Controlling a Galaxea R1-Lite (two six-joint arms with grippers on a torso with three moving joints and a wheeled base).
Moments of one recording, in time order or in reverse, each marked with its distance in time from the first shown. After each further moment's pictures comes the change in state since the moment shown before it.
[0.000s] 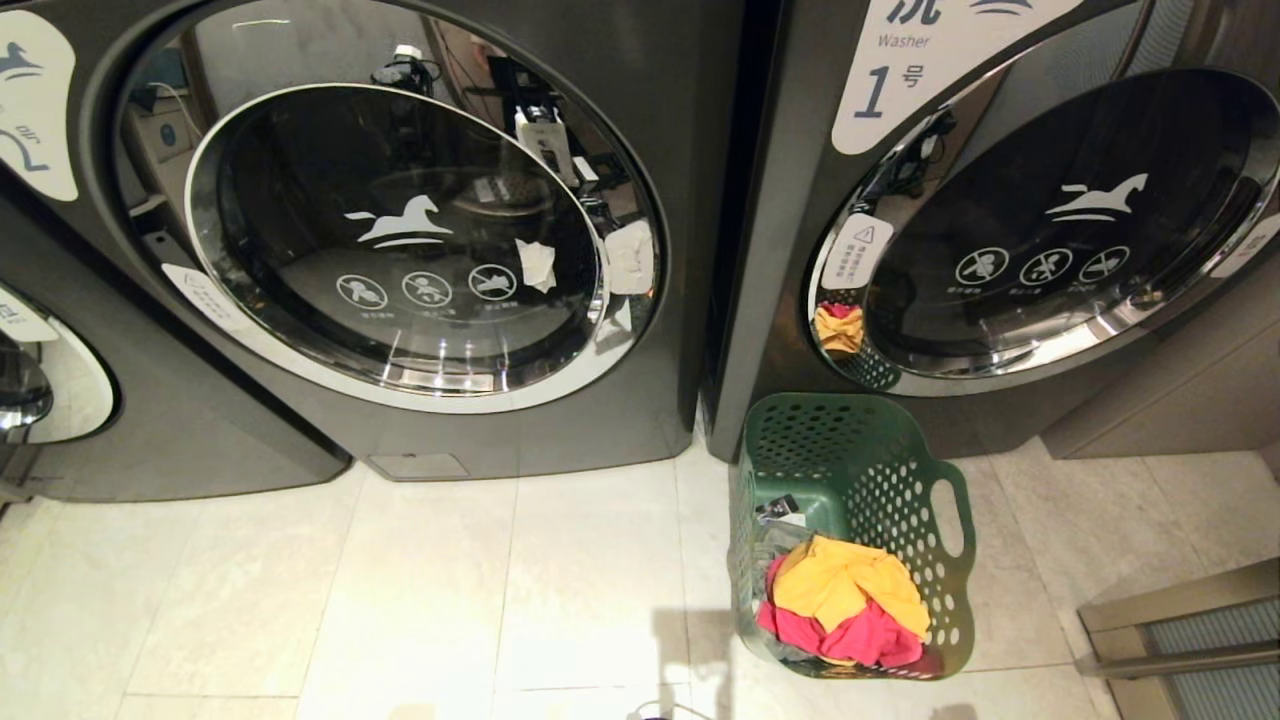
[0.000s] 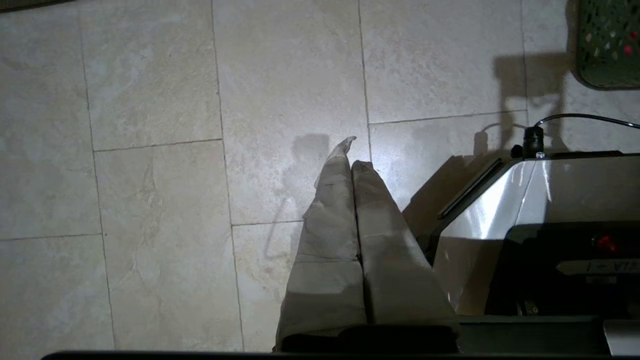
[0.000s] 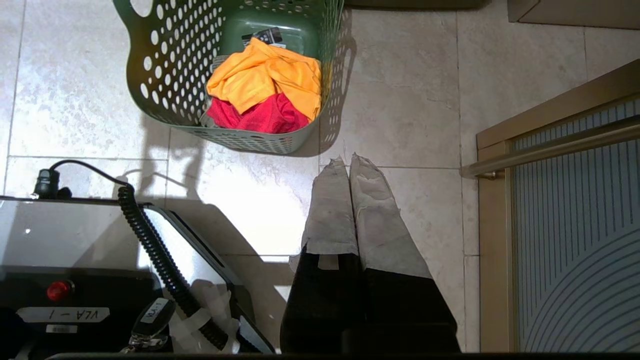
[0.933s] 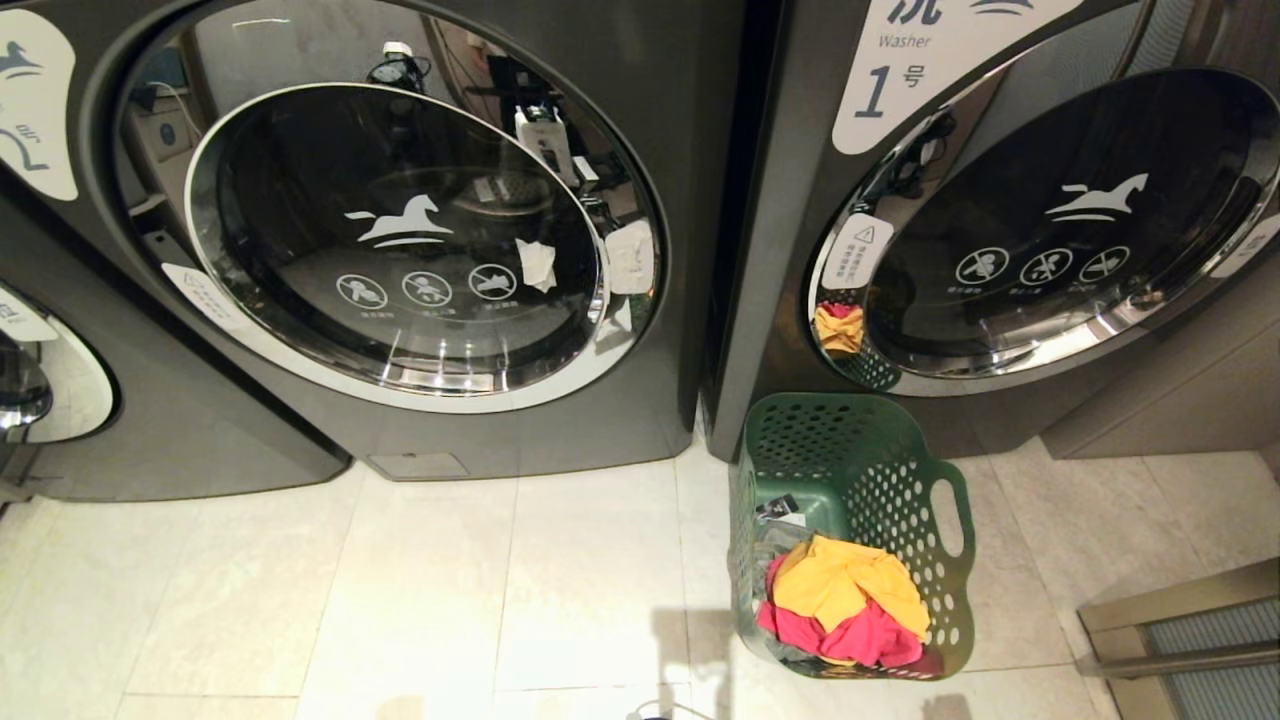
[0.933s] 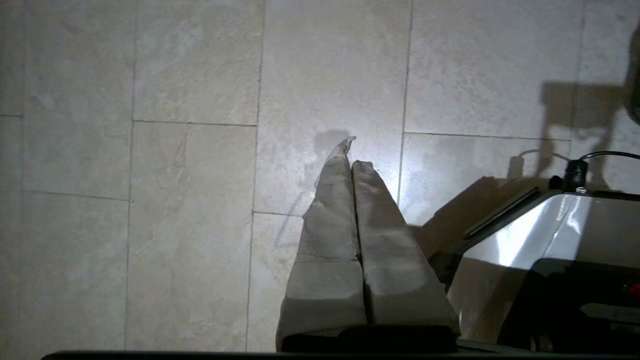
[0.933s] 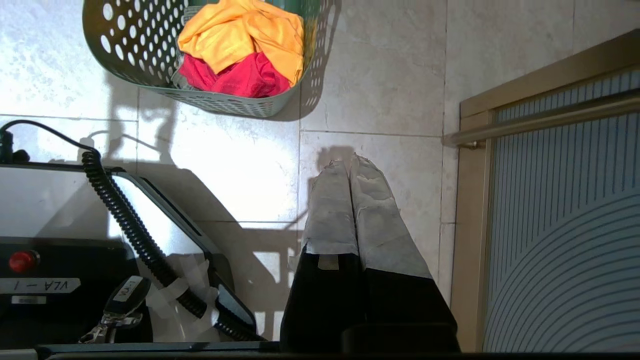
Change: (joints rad) left arm -0.056 0.025 -0.007 -0.045 0.204 -0.101; right arm -0.127 0.113 0.000 -0.022 0.069 -0.103
